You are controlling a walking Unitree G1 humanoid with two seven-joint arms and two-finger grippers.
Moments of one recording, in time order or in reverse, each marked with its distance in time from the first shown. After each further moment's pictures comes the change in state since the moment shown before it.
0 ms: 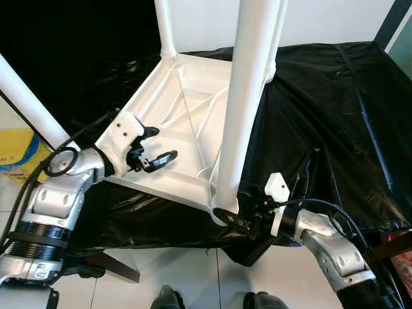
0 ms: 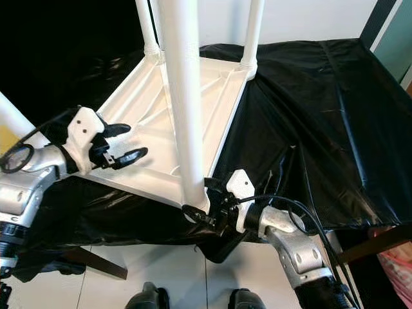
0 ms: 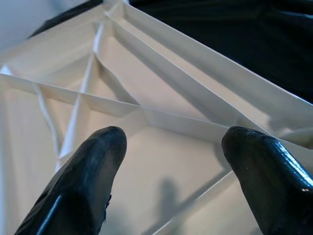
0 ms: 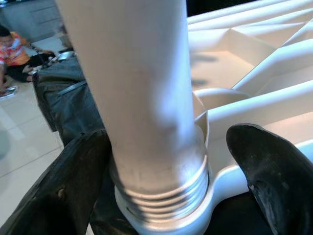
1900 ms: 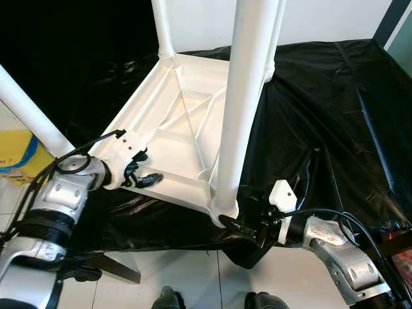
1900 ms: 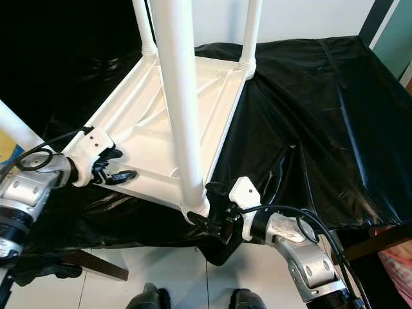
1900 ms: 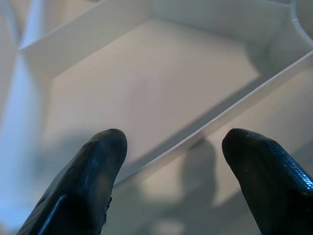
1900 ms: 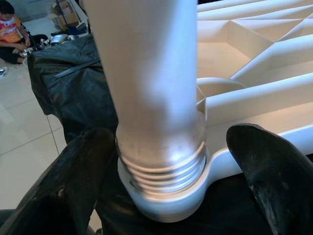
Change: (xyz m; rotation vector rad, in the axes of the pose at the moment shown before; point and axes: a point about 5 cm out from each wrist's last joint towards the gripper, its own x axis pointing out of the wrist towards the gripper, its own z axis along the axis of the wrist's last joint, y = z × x) left arm 0.010 0.012 -0.051 -0.091 0.308 -0.066; right arm -0.010 0.006 0.003 -0.061 0.059 0.006
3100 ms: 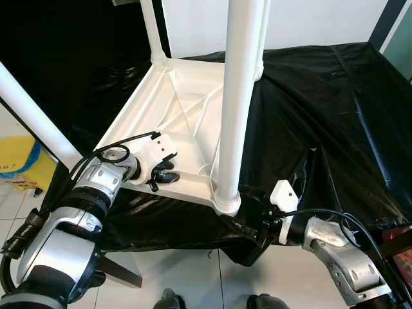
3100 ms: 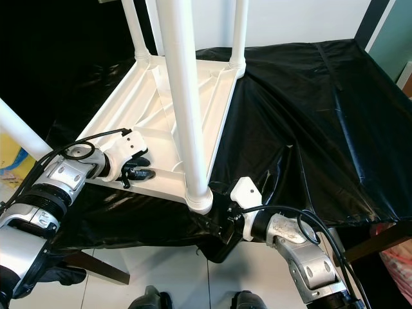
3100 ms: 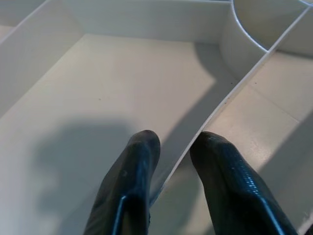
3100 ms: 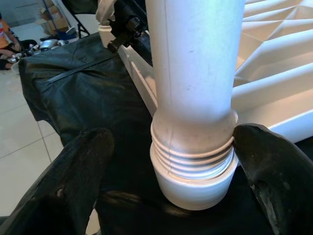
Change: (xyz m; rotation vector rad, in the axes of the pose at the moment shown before) left arm 0.041 0.000 0.012 0.062 0.110 -0.075; right arm -0.003 -0.003 -0.001 0.008 0.005 -0.039
